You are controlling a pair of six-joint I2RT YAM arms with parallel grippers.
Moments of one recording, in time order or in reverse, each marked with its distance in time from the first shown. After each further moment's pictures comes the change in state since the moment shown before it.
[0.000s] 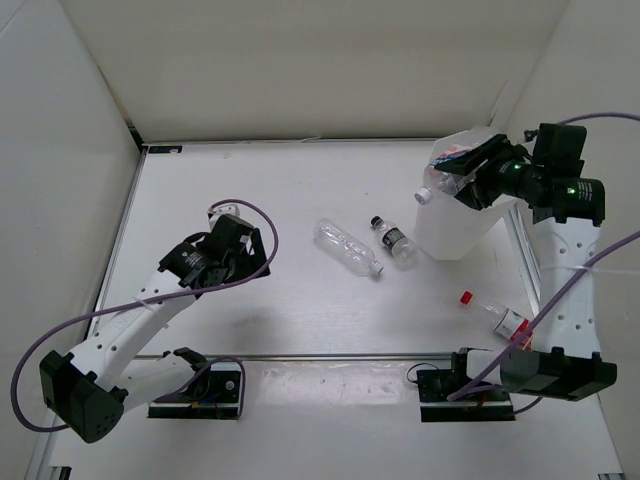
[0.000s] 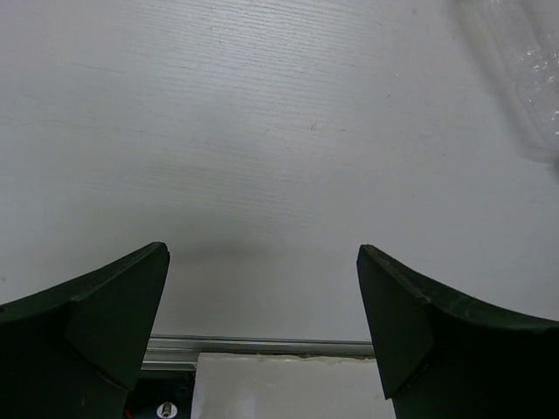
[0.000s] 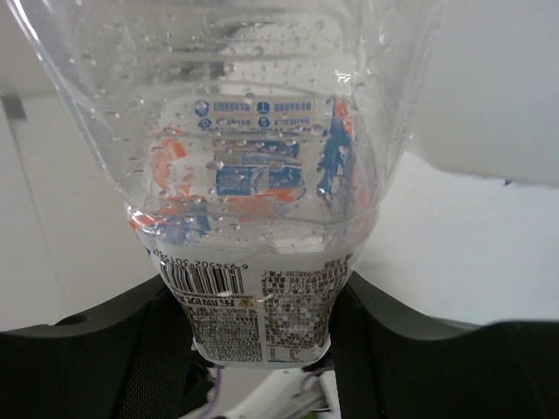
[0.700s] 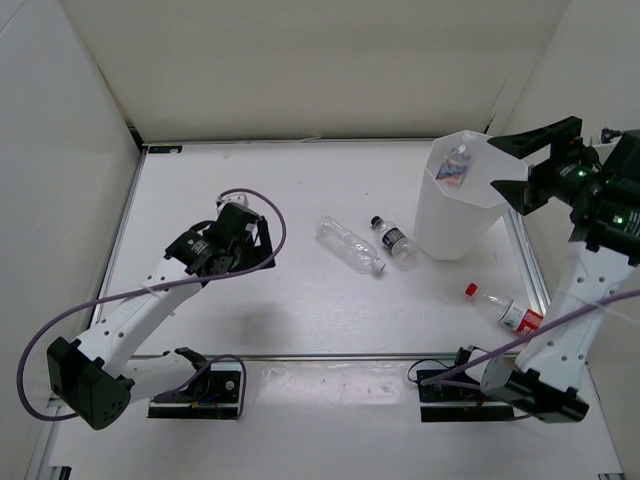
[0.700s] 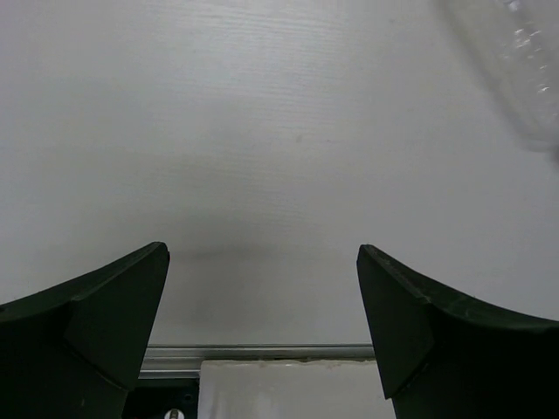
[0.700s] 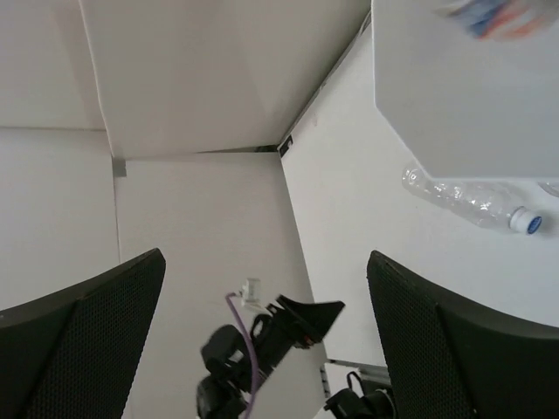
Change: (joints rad) left arm 0.000 0.047 0.043 -0.005 -0.002 0.057; right arm -0.345 -0.043 0.067 0.045 -0.194 0.056
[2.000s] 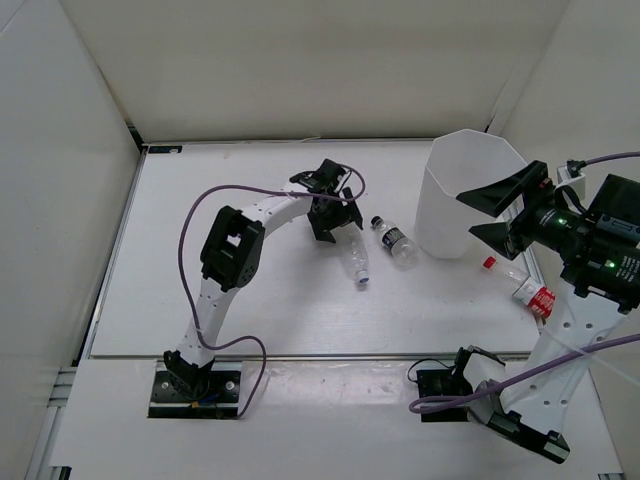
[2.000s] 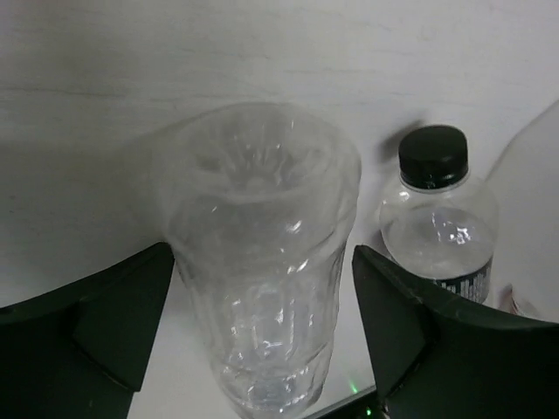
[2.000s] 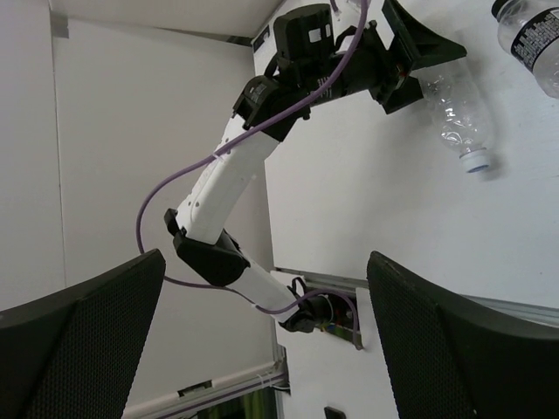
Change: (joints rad) left arm -0.025 1.231 0.906 0.225 0.463 -0.267; right arm -0.026 -0.214 -0.069 -0.332 -0.169 -0.351
